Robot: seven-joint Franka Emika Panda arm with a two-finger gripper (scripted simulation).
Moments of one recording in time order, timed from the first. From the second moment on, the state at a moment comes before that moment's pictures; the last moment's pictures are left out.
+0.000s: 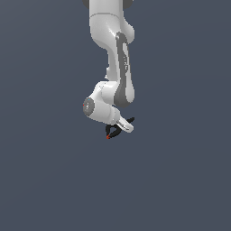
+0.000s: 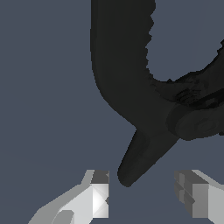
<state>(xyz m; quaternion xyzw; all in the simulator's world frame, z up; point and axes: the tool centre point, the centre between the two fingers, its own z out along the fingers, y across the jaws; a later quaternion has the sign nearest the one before) -0.096 0.049 0.054 -0.85 0.40 0.28 0.19</state>
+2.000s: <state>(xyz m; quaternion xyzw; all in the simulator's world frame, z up) -0.123 0.091 0.023 -0.78 0.47 0.34 0.22</state>
